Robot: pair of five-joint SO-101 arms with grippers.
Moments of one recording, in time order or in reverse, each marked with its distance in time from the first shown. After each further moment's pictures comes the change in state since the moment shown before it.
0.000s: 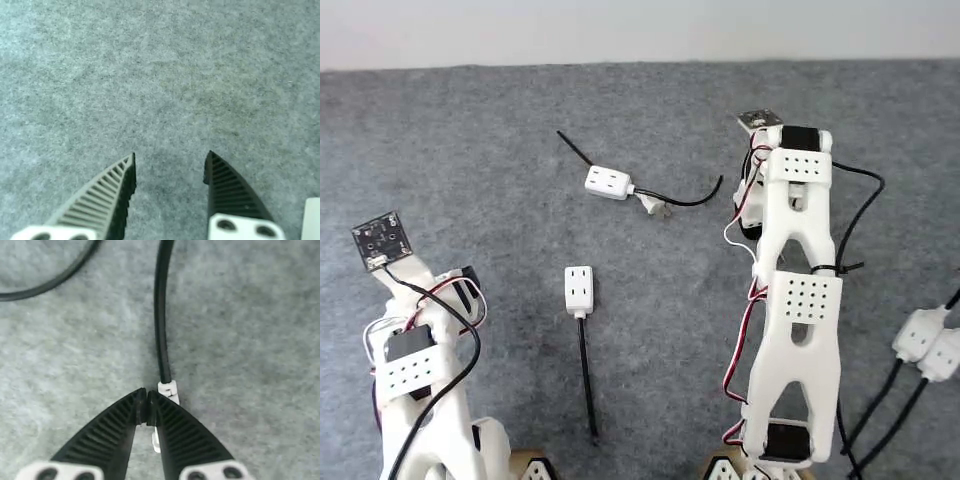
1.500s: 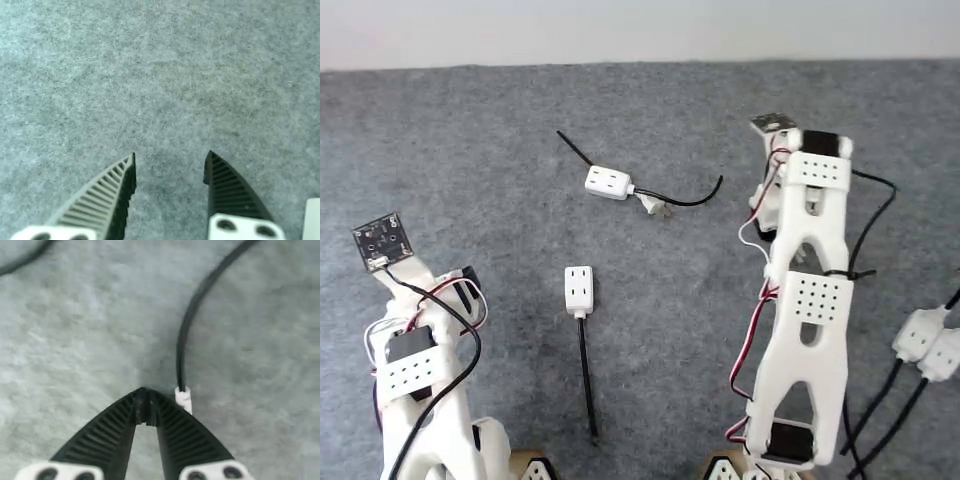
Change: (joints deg) left arm 0.0 0.0 0.7 -0.9 0.0; right arm 4.4 2.8 -3.8 0.3 6.4
